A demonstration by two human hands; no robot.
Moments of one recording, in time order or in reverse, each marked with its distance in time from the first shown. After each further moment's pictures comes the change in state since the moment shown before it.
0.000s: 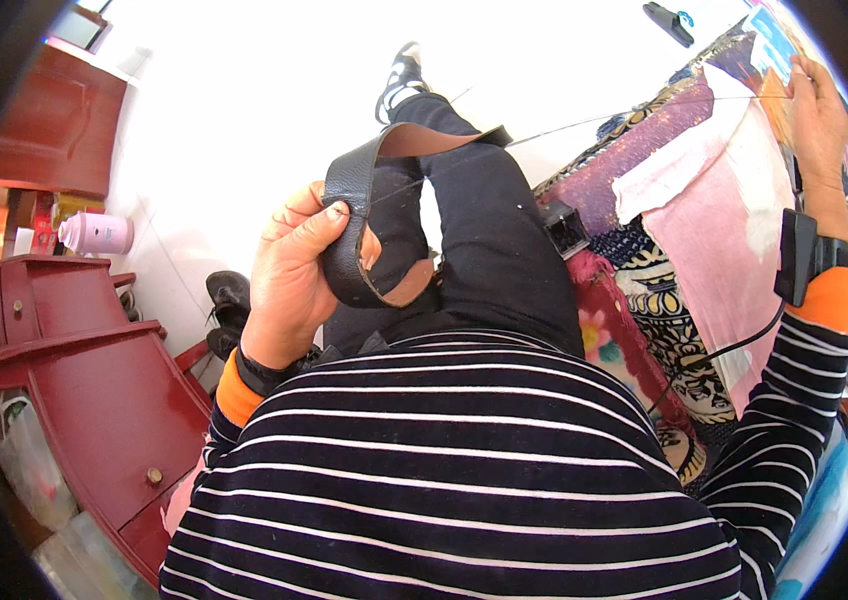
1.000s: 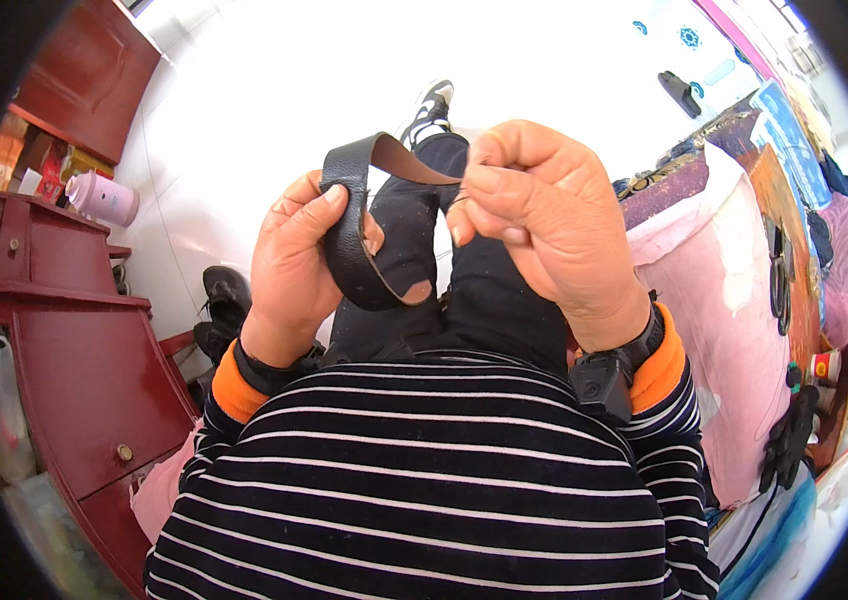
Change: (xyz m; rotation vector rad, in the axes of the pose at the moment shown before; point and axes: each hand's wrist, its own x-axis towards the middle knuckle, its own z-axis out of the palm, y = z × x) left_hand -0.014 0.036 0.016 0.014 0.092 0.175; right_hand -0.126 -0.299 0.013 1.967 -0.886 0.314
